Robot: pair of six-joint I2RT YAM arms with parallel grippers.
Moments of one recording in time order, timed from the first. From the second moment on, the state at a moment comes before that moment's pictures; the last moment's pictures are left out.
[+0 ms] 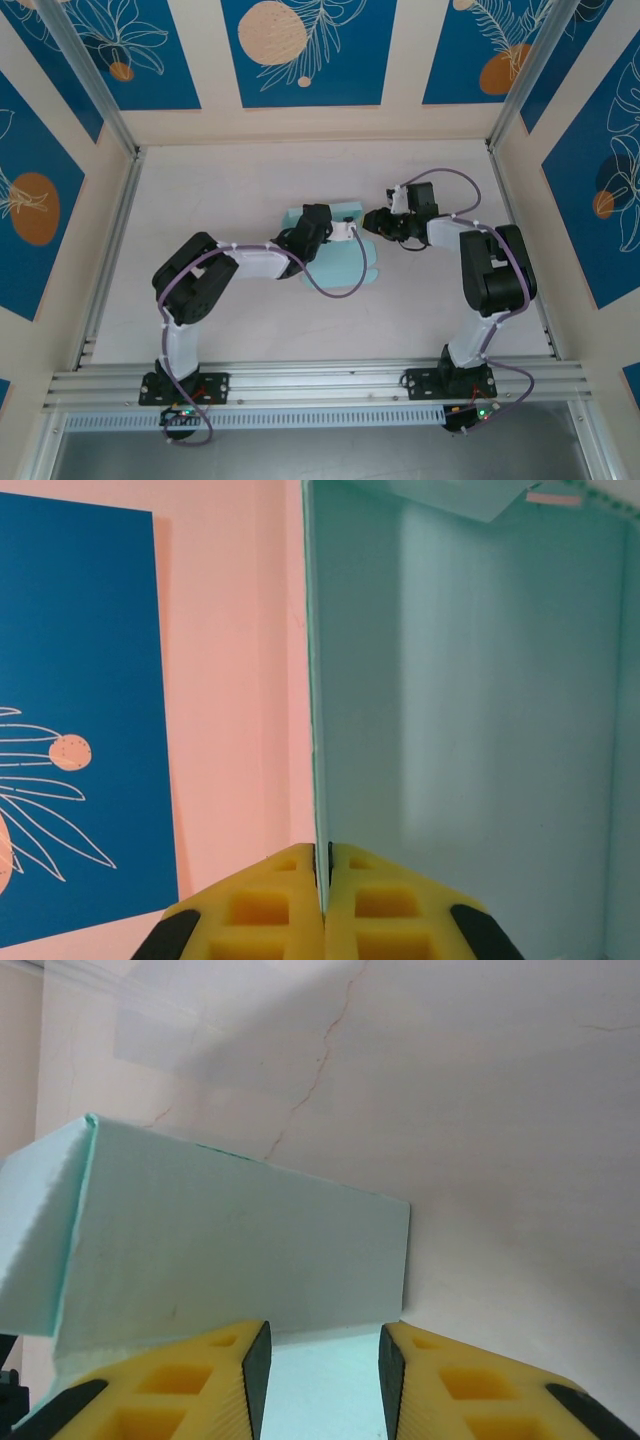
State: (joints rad) left arm -0.81 1.96 1.10 0.45 -0.47 1.23; right arm 0.17 1.78 0.94 -0.02 -0.62 0.47
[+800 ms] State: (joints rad) left arm -0.80 1.96 1.06 0.54 -0.41 1.29; right arm 0.19 1.76 0.85 0.08 -0.64 0.45
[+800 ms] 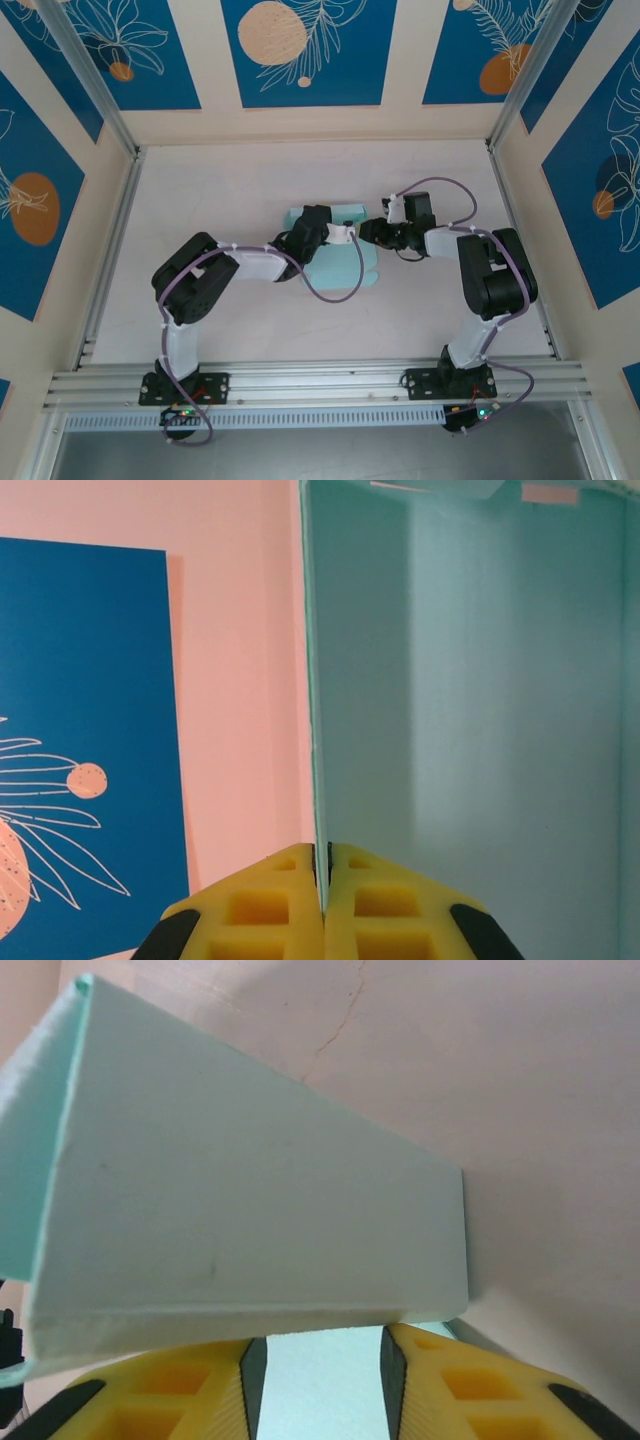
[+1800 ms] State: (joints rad) left arm -0.80 1.96 1.05 0.56 -0.40 1.33; right arm 0.25 1.72 0.92 -0.07 -0.40 0.34
